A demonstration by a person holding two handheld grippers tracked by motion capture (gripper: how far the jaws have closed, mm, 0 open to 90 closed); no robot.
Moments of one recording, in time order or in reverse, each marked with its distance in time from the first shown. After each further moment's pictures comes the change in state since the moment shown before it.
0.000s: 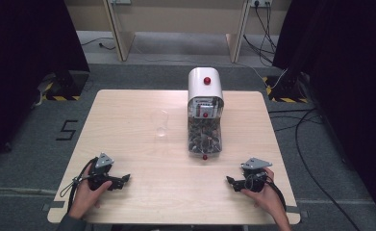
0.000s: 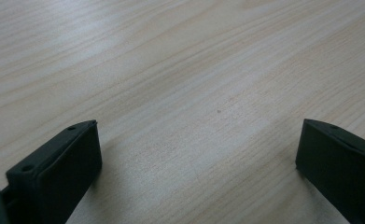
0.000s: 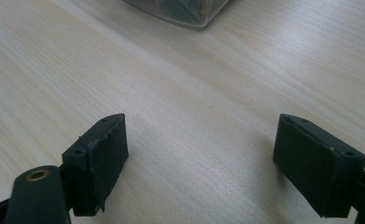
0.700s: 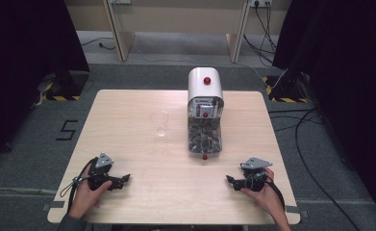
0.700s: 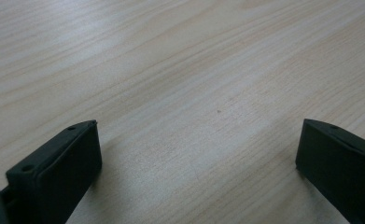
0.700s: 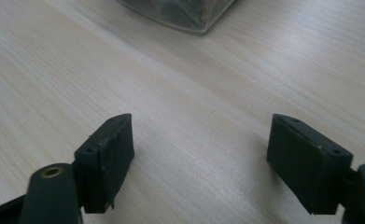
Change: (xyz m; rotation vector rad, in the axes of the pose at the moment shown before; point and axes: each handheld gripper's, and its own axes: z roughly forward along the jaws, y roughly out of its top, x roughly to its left) left arm 0.000 0.000 0.000 0.000 0.000 0.000; right arm 0.000 0.001 0.000 -0.012 0.009 0.016
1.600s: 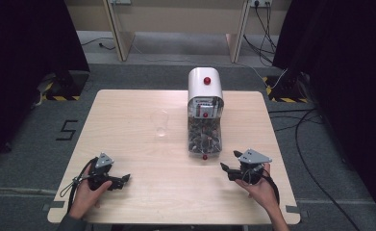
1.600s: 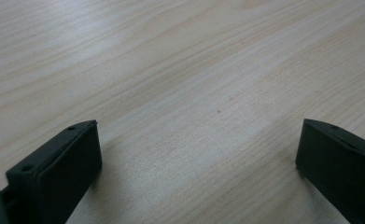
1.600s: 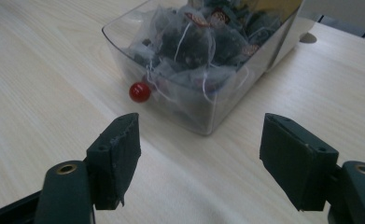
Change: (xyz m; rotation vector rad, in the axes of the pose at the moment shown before) left arm 0.000 0.000 0.000 -0.001 0.000 -0.001; right arm 0.013 0.042 -0.009 -0.202 -0.024 -0.106
